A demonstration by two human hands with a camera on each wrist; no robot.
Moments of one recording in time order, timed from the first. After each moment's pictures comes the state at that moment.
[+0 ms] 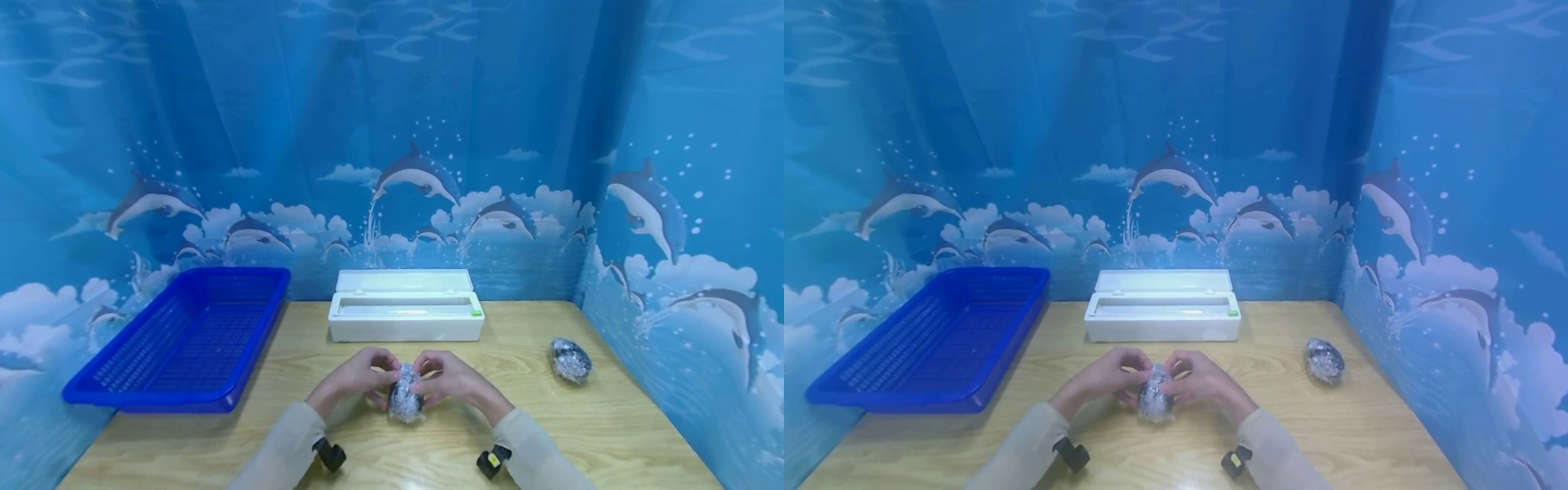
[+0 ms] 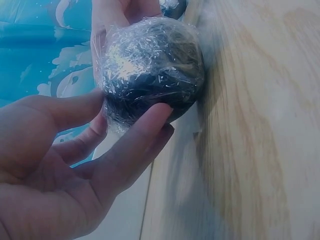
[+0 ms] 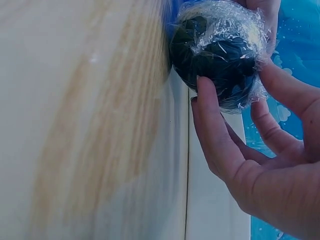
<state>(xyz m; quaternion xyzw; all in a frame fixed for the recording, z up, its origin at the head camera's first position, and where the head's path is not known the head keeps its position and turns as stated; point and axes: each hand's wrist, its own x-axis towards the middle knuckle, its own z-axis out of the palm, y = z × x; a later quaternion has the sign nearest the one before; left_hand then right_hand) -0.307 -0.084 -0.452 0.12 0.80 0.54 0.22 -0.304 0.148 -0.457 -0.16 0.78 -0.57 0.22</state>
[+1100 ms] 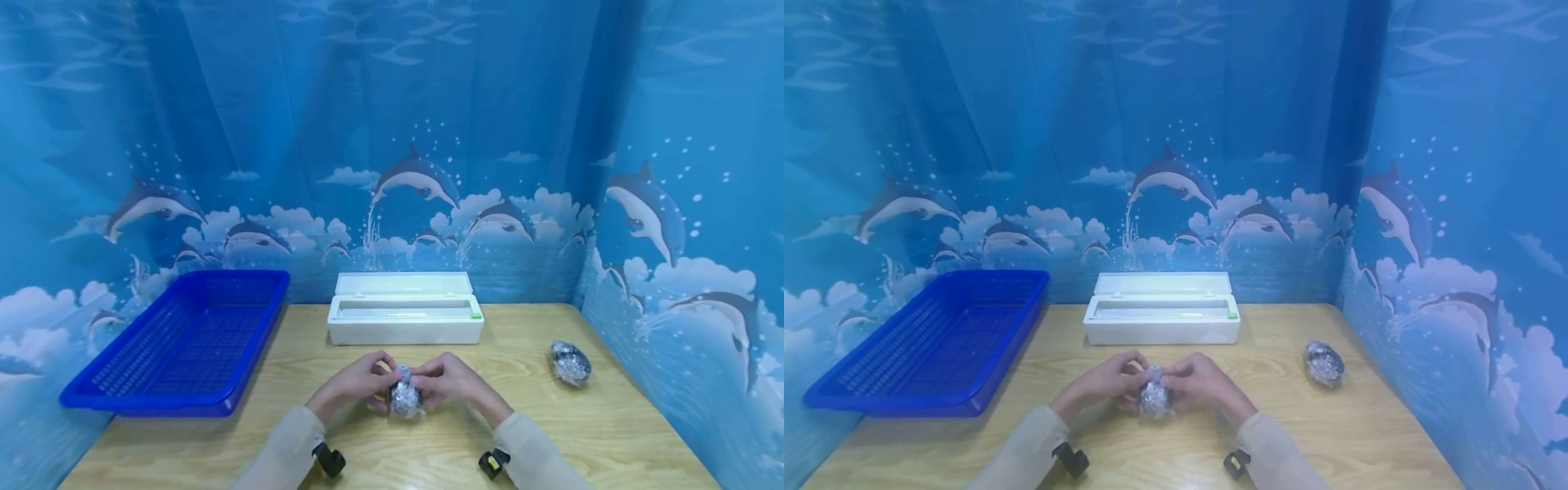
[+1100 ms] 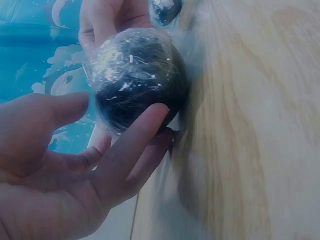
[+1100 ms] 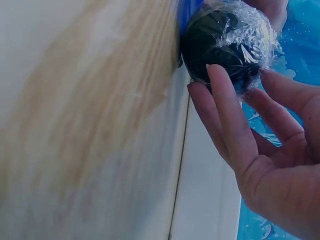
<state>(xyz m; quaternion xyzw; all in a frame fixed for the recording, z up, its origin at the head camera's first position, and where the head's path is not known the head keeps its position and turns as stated) -0.307 -0.083 -0.457 0.09 0.81 0.53 0.23 -0.304 0.151 -0.455 -0.18 0.82 -0.52 0.18</state>
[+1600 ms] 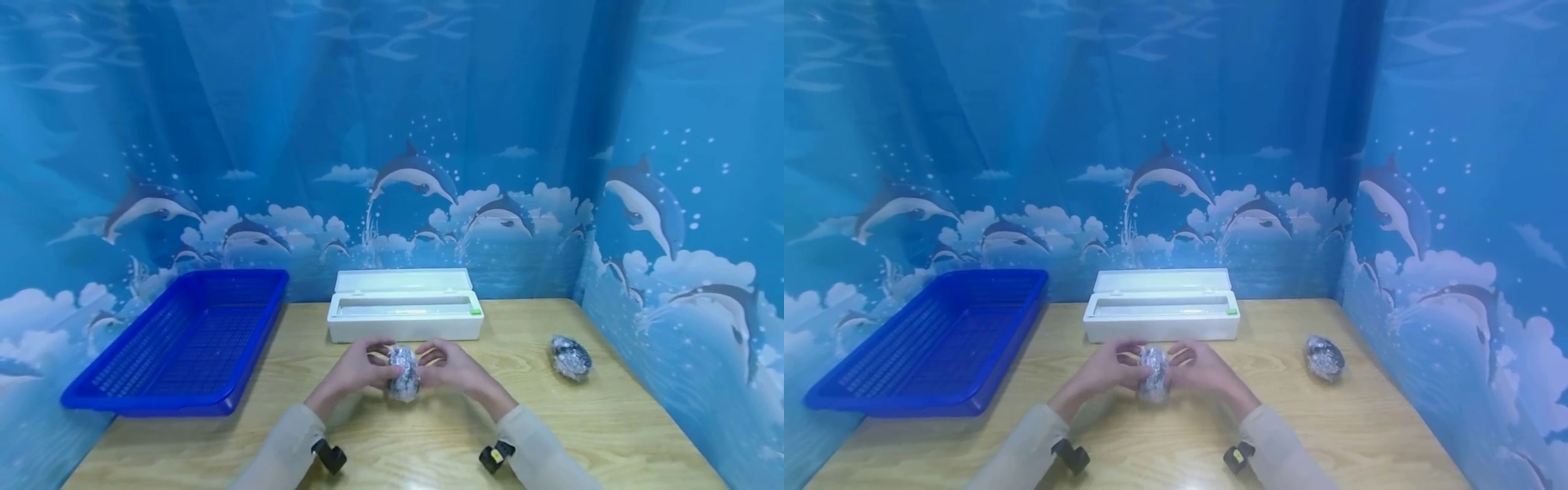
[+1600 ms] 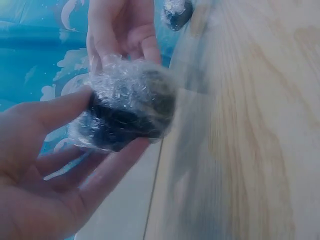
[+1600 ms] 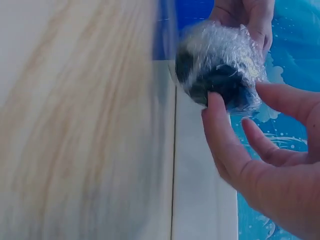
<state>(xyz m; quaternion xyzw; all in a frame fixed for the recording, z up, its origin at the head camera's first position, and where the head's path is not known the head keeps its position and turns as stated) -0.310 -0.085 -0.452 0.12 0.80 0.57 0.13 -0.304 0.153 -0.446 -0.16 0.78 -0.58 0.16</state>
